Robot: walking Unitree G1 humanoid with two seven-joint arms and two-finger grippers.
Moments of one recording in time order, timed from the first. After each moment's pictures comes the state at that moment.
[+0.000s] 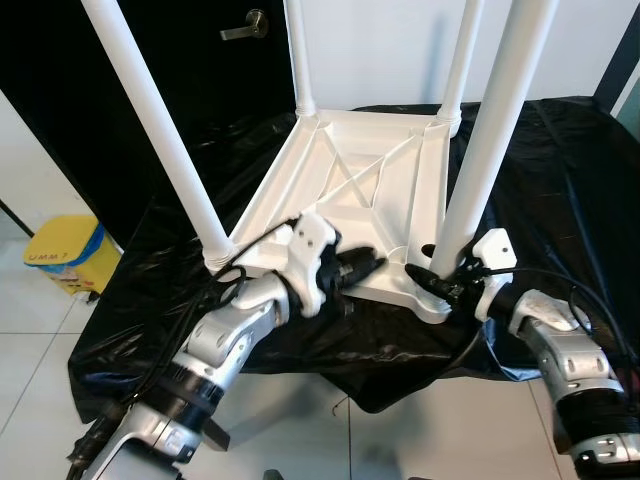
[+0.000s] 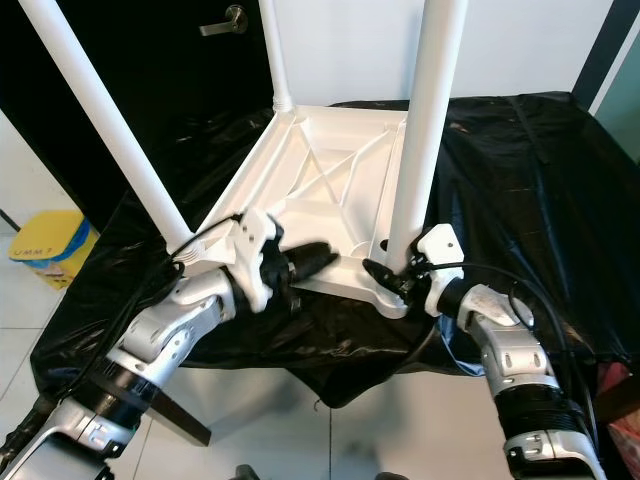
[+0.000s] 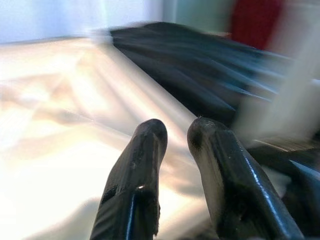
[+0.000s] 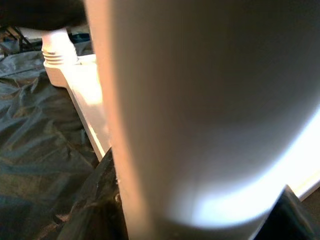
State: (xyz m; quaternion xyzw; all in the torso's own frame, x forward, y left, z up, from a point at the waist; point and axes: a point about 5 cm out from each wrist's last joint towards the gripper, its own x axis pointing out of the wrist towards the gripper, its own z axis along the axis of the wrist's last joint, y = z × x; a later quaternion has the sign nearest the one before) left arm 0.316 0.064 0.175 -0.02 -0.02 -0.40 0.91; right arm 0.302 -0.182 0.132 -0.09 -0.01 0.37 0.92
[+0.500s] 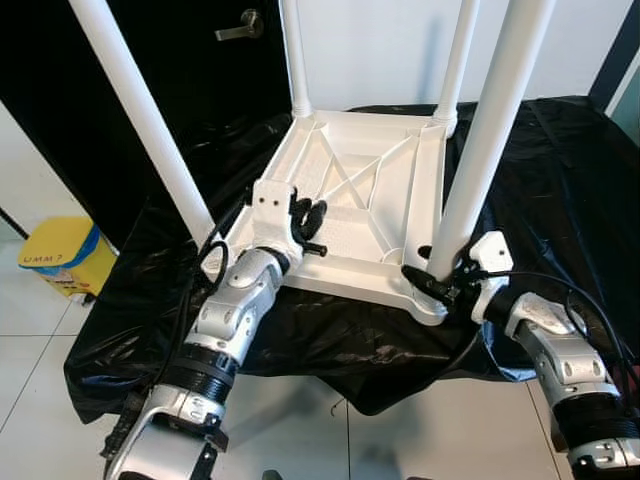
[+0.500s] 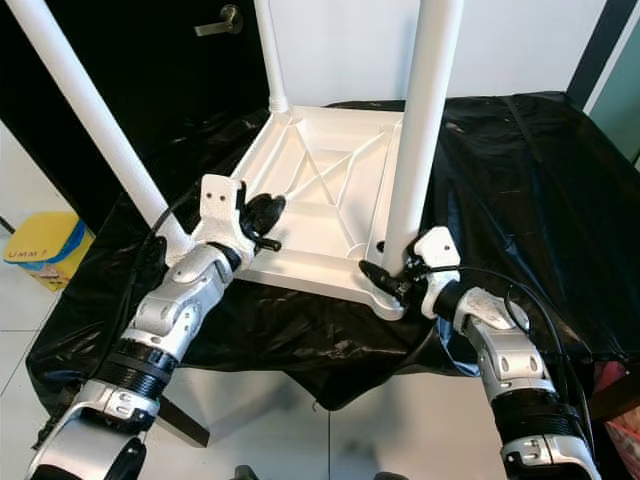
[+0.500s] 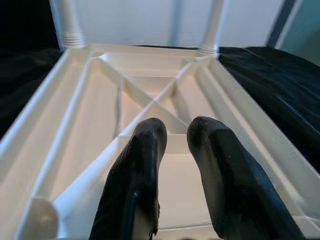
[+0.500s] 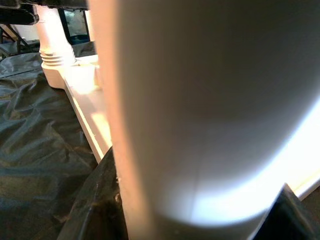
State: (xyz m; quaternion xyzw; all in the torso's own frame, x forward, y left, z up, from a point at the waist) left arm 0.346 0.088 0.176 -0.07 -0.02 -0.21 0.98; right arm 0.301 -0.182 0.132 -0.09 -0.01 0.37 0.93
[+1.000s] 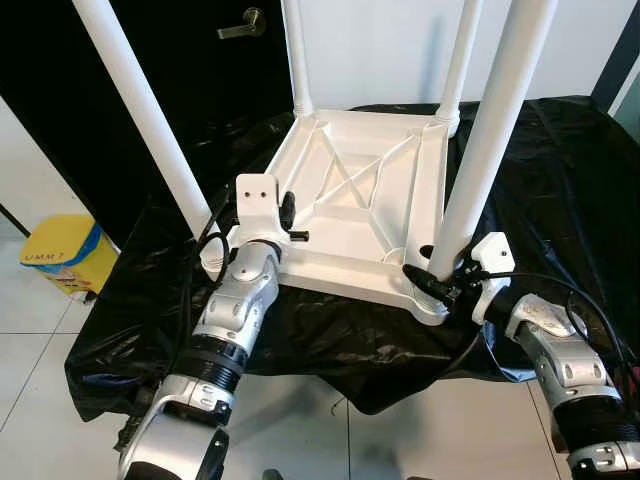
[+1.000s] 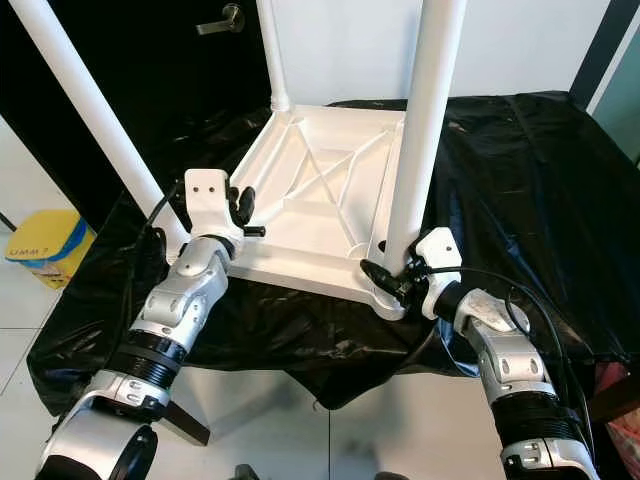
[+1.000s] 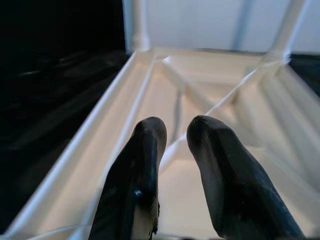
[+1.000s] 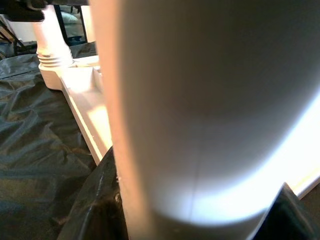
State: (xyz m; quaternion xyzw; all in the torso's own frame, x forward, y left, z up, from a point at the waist) left arm 0.350 0.088 0.177 -0.06 -0.03 -0.09 0.99; right arm 0.299 -0.182 0.131 -0.08 -0.01 0.36 0.93
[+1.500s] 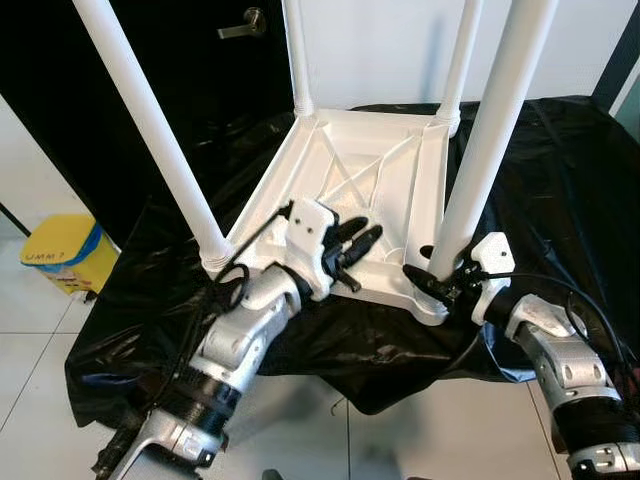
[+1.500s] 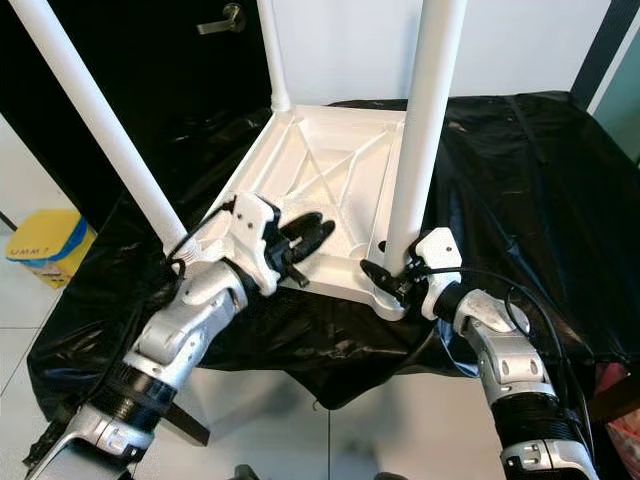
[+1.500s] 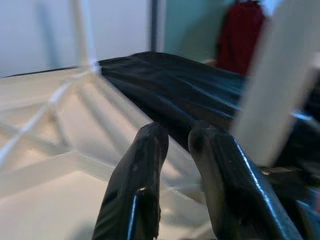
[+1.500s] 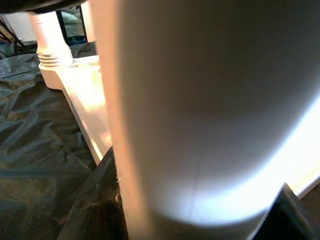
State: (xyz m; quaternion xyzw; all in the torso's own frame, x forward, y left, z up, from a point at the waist) left arm 0.290 0.045 0.177 -0.03 -0.06 -0.47 0.88; right arm 0.299 -0.182 0.132 -0.08 -0.02 0.36 0.93
